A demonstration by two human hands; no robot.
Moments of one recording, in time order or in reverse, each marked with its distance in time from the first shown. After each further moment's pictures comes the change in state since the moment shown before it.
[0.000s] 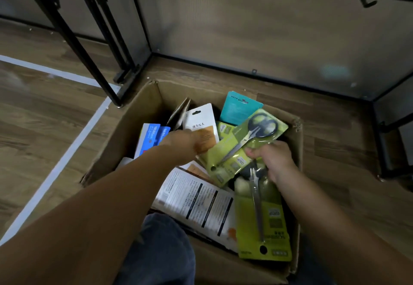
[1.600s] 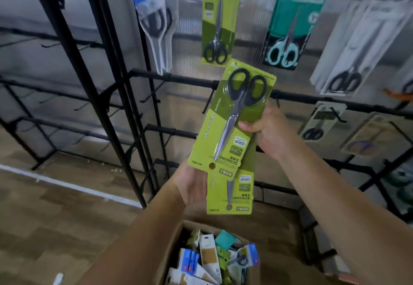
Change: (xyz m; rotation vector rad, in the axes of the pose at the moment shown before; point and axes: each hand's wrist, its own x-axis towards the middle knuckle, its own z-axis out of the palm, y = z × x) left_hand -0.298 0.010 -0.634 -2.074 -0.135 0.222; right_hand -0.435 -0.672 -0.061 0.202 -0.353 -0.592
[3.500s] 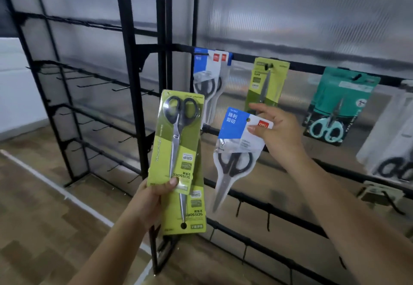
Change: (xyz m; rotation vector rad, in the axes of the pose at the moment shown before) left_hand -0.041 0.080 -0.098 0.030 0.364 0.487; right_hand 0.062 -0.073 0.063 -0.404 -0.040 -0.507
